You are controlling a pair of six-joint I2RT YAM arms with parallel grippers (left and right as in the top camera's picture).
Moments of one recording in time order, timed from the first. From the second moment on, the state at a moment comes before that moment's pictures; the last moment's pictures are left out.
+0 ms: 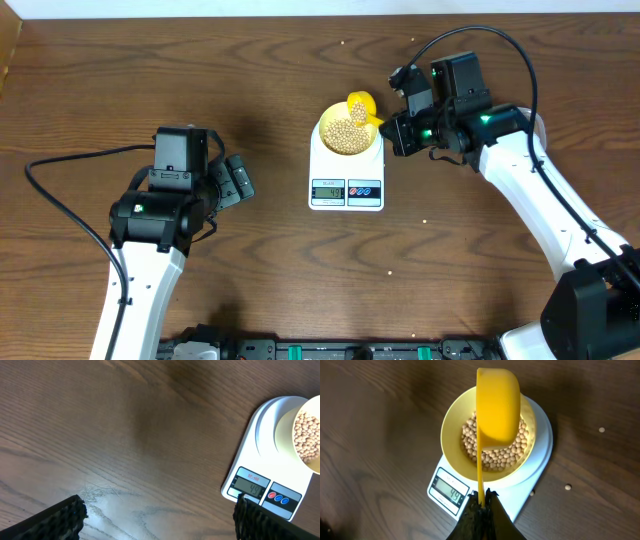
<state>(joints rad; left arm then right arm) -0.11 1.14 1.07 -0.99 -0.06 -0.49 0.32 1.66 1.32 -0.61 -0.44 0.03</state>
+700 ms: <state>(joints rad) -0.11 1.14 1.07 -0.99 -0.06 -0.49 0.33 1.66 1.32 -0.61 -0.43 0.02</state>
